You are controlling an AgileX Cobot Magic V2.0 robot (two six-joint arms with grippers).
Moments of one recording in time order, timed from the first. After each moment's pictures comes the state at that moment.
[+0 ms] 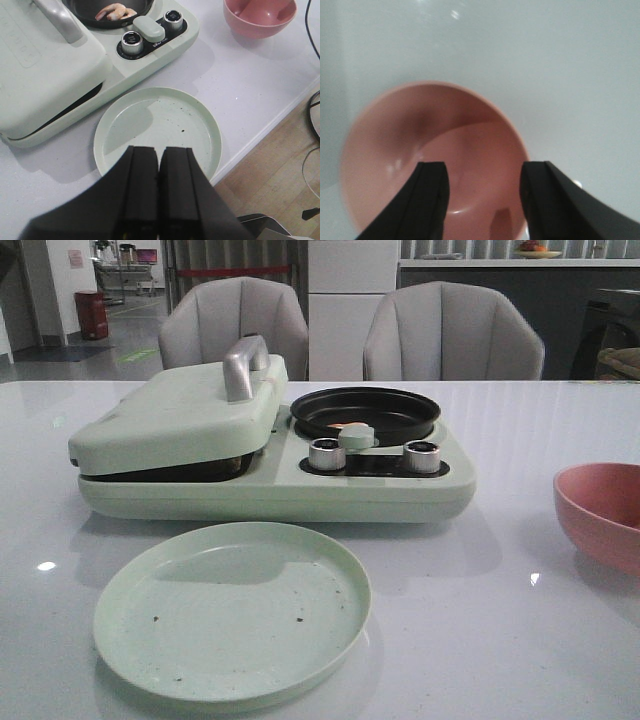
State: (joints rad) left arm -0.59 0.86 -0.79 -0.26 0.66 0.28; right arm -0.15 1.53 -1.04 0.18 0.66 -0.12
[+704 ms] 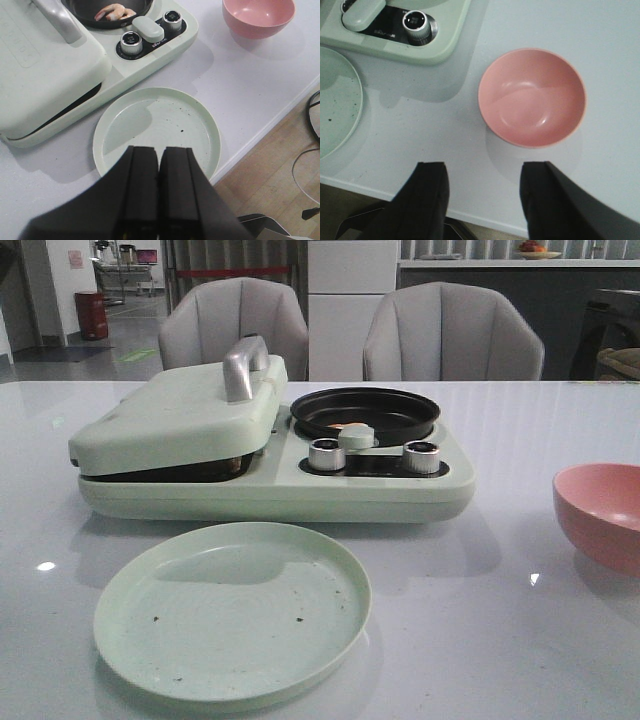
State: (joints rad) left arm -0.59 0.86 -0.79 -0.26 0.66 0.28; right arm 0.16 0.90 -0.90 0.01 0.92 0.03
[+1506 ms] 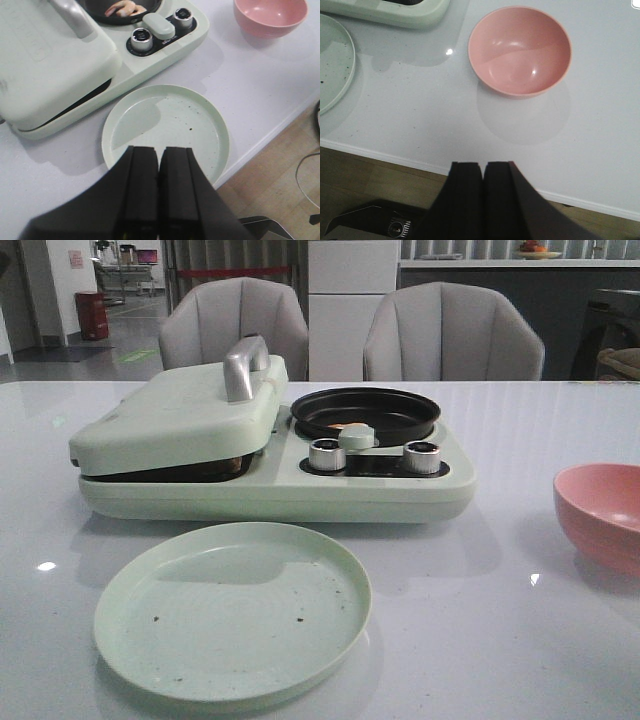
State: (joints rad) left arm -0.59 0.86 -0.79 -0.18 0.66 0.19; right arm 0.16 0.60 -0.71 -0.02 0.99 0.05
